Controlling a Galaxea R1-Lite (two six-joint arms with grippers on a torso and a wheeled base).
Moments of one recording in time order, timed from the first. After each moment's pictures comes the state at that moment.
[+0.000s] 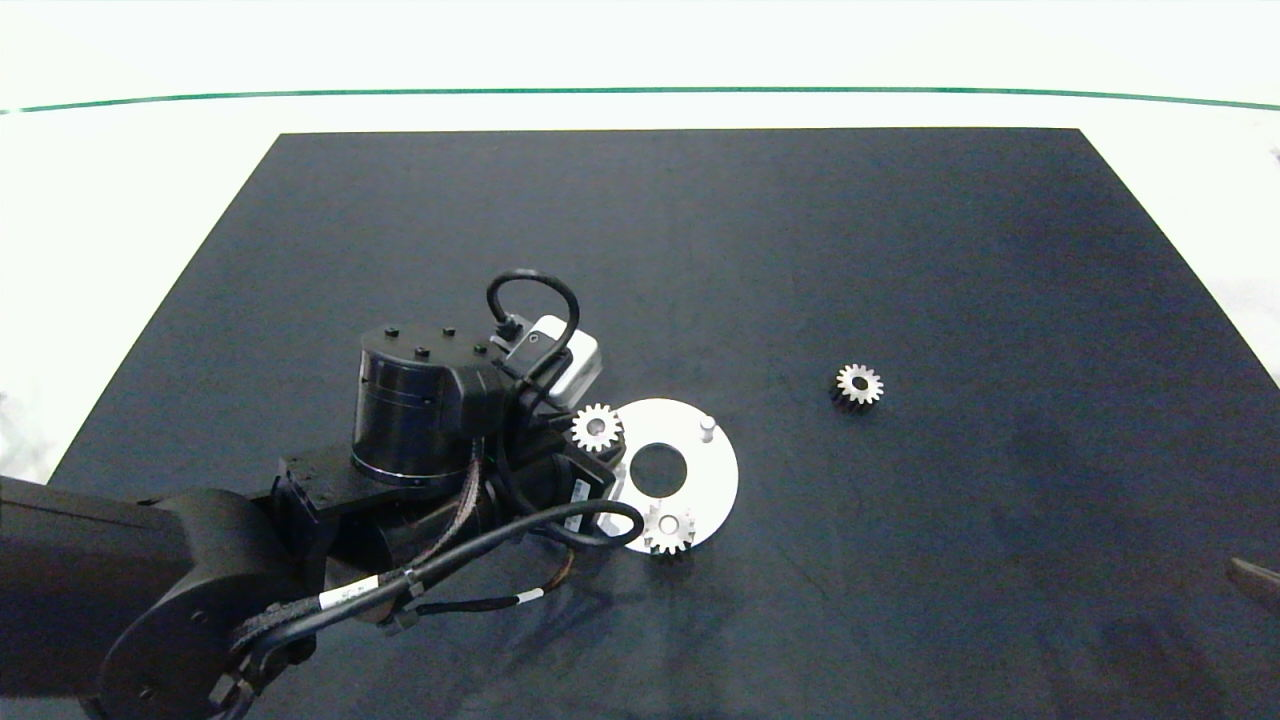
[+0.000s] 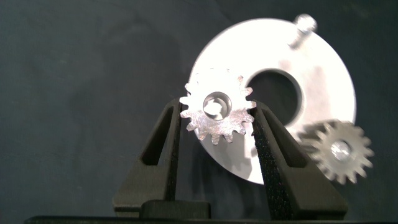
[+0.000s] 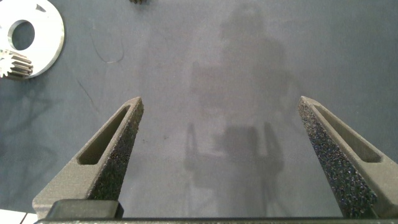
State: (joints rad) left arm -0.72 1.69 -0.80 -0.55 0.21 0.17; right arm 0.07 0.75 -0.56 0.14 0.04 0.06
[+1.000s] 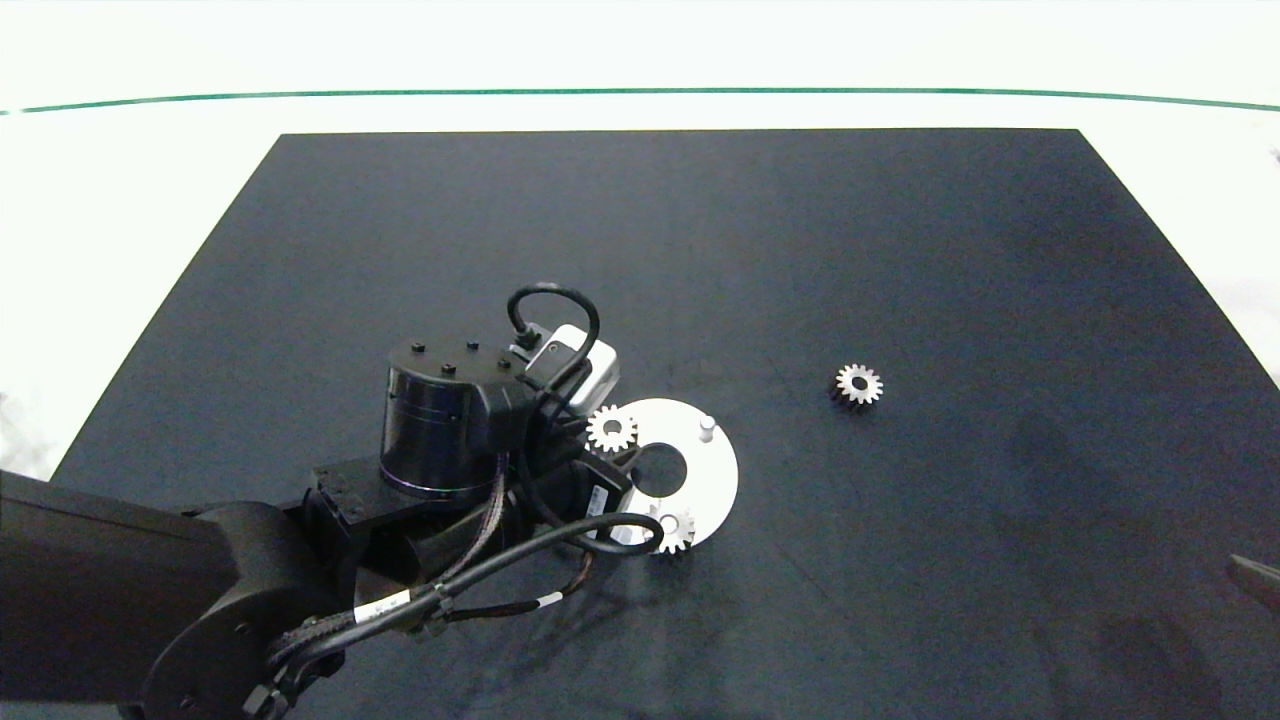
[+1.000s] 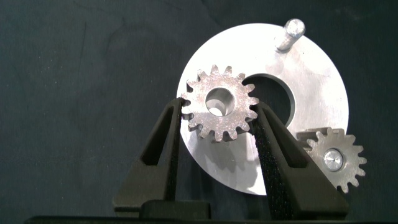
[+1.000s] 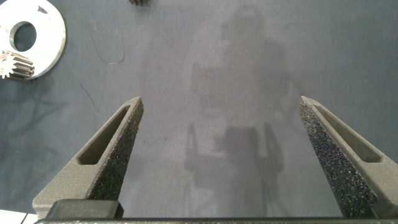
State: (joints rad) left arm -0.74 1.73 -0.80 -0.61 0.23 0.17; right arm 0.07 0.75 -0.57 0.14 0.04 0.06
